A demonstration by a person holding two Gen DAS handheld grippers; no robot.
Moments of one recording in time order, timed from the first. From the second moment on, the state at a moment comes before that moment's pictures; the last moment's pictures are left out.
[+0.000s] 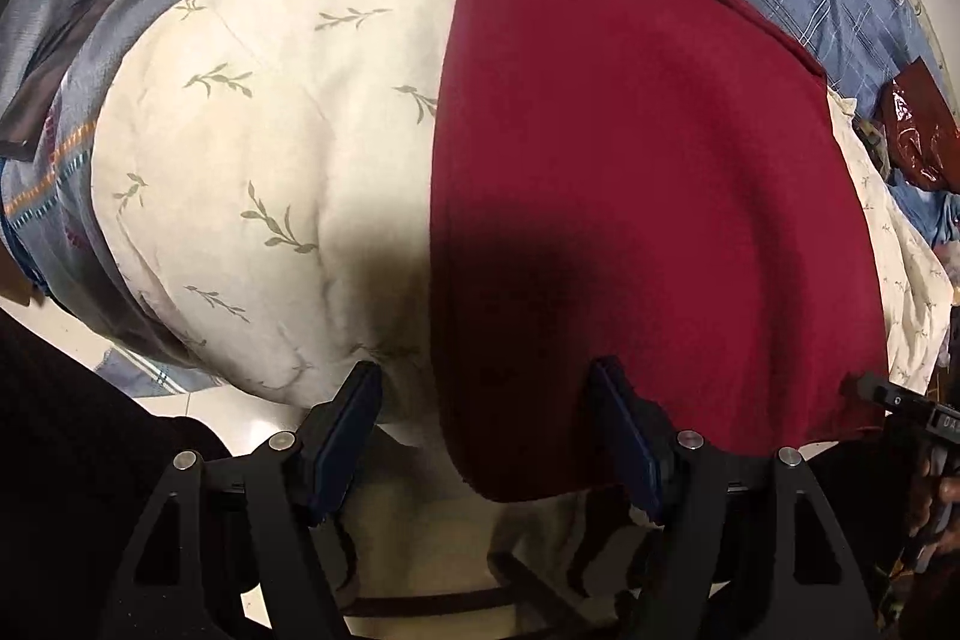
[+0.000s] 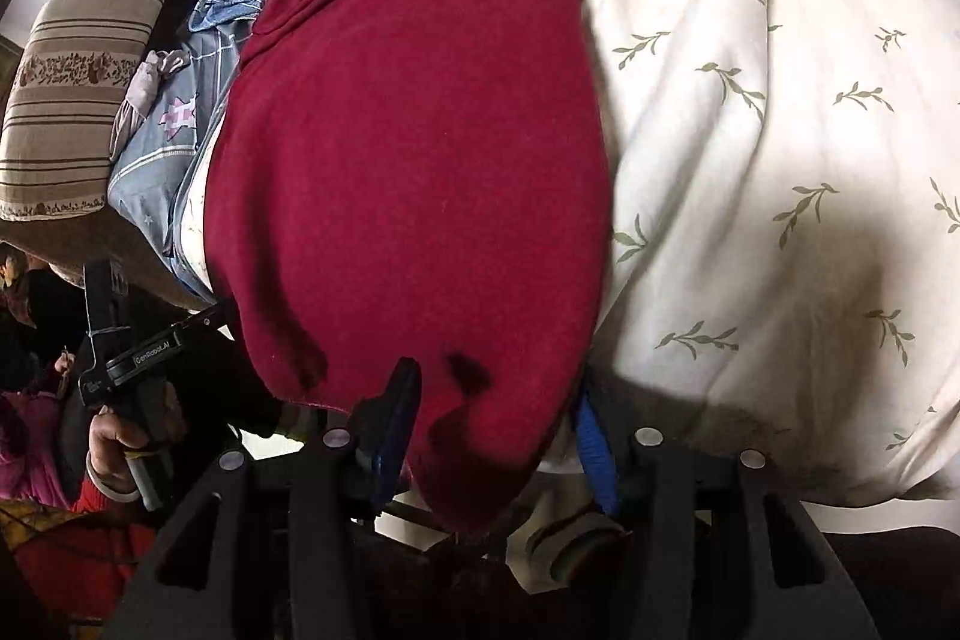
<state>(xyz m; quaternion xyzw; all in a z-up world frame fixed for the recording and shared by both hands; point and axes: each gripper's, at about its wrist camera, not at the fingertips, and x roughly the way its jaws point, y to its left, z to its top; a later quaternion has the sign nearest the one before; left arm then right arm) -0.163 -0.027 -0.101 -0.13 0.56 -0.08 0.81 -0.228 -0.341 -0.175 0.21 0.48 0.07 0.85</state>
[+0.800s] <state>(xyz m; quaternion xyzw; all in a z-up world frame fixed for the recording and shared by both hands) -0.163 -0.029 -0.110 -0.14 0.57 -0.08 0.81 -0.226 -0.331 -0.173 0.16 0.49 0.07 0.85</state>
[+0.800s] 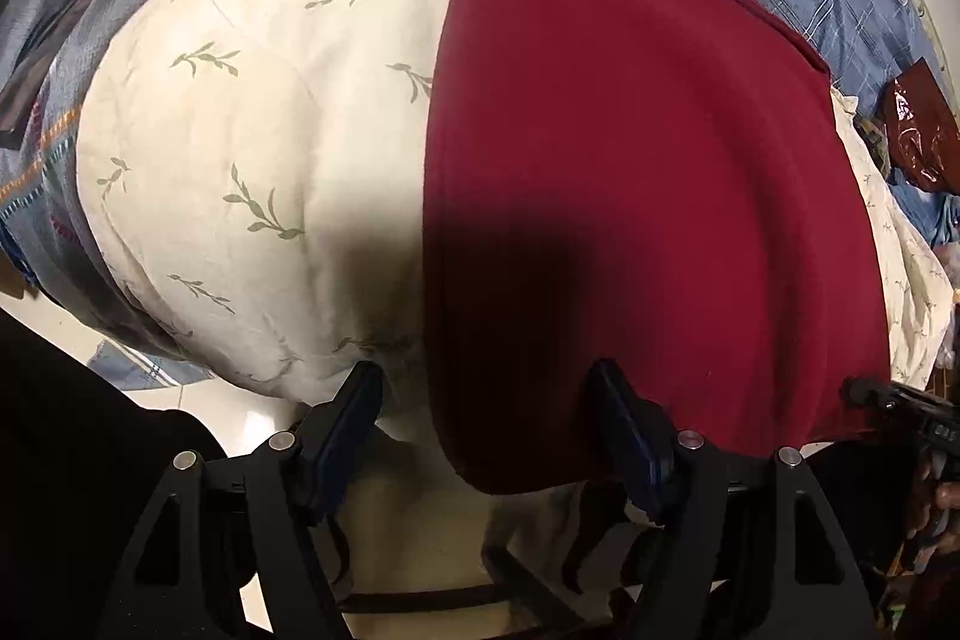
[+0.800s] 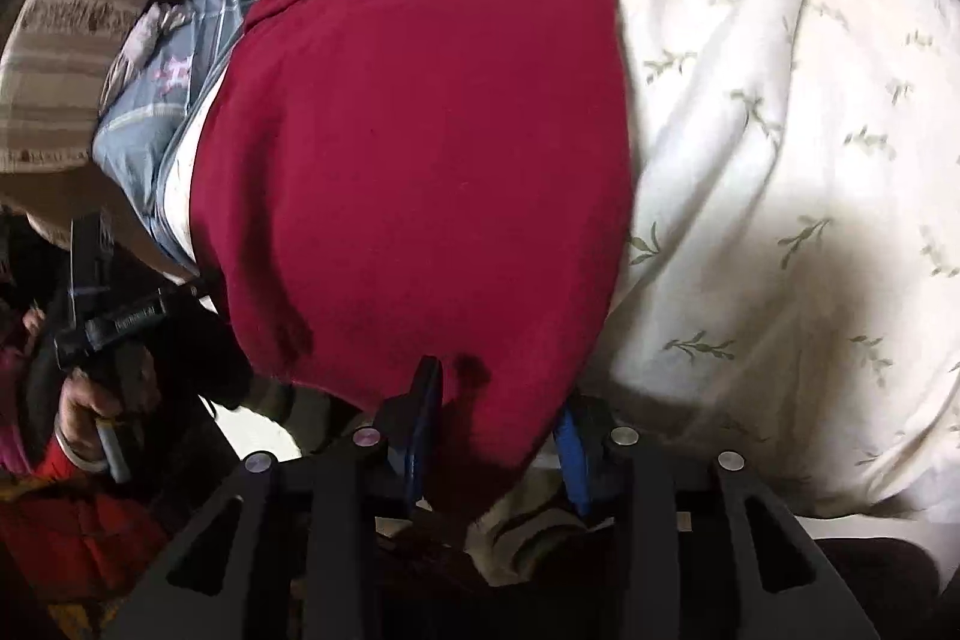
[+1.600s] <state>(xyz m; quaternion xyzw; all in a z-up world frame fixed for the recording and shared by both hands) -0.162 -0.005 0.009 -0.15 0.46 -0.18 0.86 -0.239 -0.347 -0.087 0.24 0.32 0.15 0.90</state>
